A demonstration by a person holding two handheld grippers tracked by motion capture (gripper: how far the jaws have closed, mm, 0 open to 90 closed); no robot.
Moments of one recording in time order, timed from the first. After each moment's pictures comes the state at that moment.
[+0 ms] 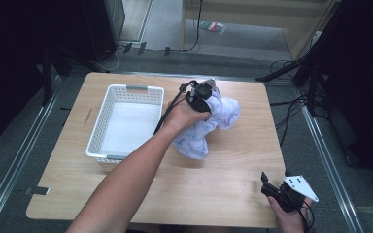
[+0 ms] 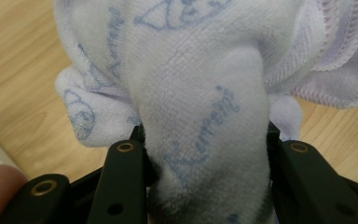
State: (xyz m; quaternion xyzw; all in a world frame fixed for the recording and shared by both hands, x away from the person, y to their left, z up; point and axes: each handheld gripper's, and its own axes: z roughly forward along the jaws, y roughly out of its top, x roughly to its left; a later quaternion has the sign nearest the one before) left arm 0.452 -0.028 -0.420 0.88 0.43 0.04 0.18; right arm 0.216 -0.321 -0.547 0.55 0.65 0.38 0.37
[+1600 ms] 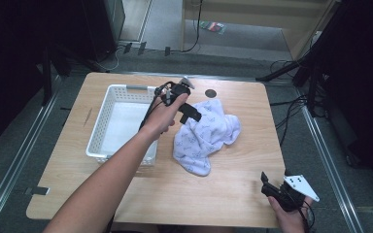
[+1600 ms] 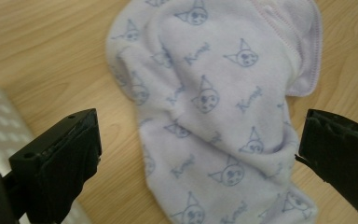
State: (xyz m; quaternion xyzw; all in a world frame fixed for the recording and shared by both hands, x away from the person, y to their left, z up) left arm 0.437 0.040 -0.413 0.84 0.47 0.04 0.27; right arm 0.217 -0.322 -0.546 0.55 0.65 0.39 0.36
